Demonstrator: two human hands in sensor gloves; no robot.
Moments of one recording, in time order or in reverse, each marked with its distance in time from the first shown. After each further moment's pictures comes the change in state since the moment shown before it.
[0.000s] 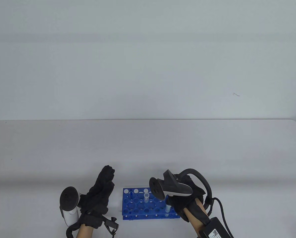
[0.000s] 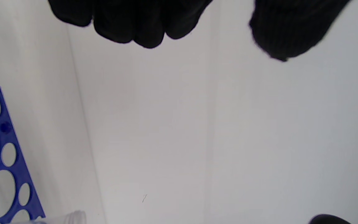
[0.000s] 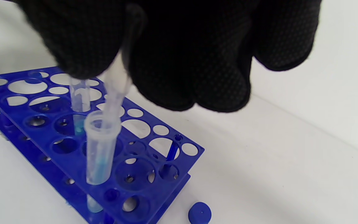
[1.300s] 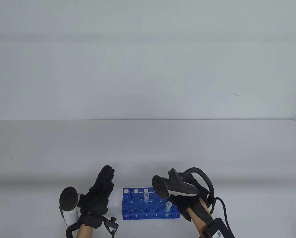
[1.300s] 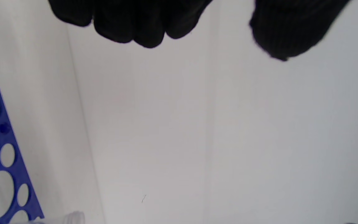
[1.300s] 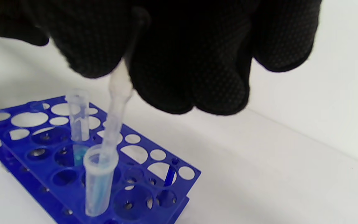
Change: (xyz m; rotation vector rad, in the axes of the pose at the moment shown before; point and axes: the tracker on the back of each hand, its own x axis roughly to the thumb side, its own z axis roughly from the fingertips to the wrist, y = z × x) left_hand 0.000 0.000 0.000 0.001 -0.002 0.002; right_hand -0.015 -0.015 0.014 -0.113 0.020 -0.059
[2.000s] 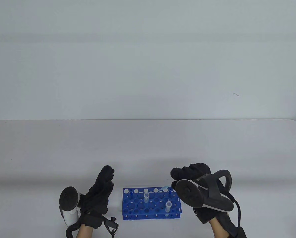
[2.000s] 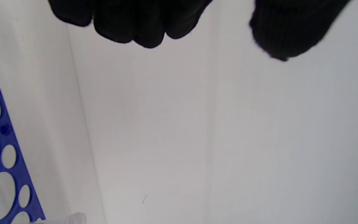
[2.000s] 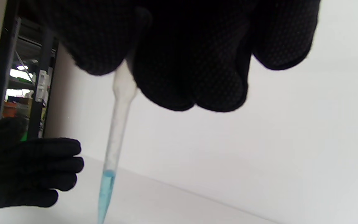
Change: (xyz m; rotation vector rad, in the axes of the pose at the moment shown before) left_hand 0.000 0.001 0.000 0.002 0.001 -0.003; right_hand -0.026 -0.061 0.065 -0.515 -0.013 -0.185
